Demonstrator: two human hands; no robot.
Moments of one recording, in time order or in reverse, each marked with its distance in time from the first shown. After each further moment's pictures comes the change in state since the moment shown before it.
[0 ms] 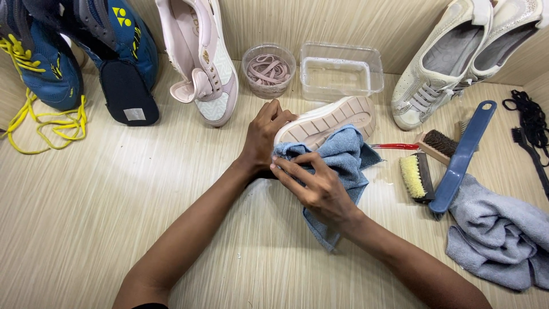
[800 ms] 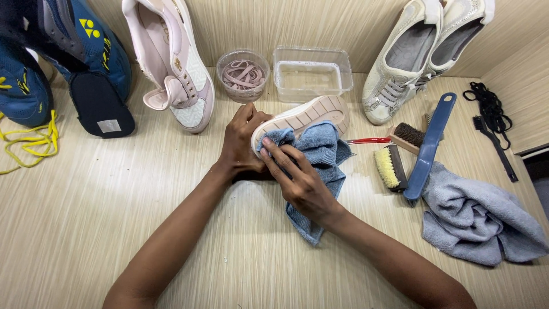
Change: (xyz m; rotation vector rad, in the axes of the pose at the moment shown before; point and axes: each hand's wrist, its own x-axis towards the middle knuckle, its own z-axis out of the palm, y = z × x) left_hand -0.005 -0.015 0.004 -0.040 -0.007 0.010; right_hand 0.015 -0.001 -0.014 -0.131 0.224 -0.037
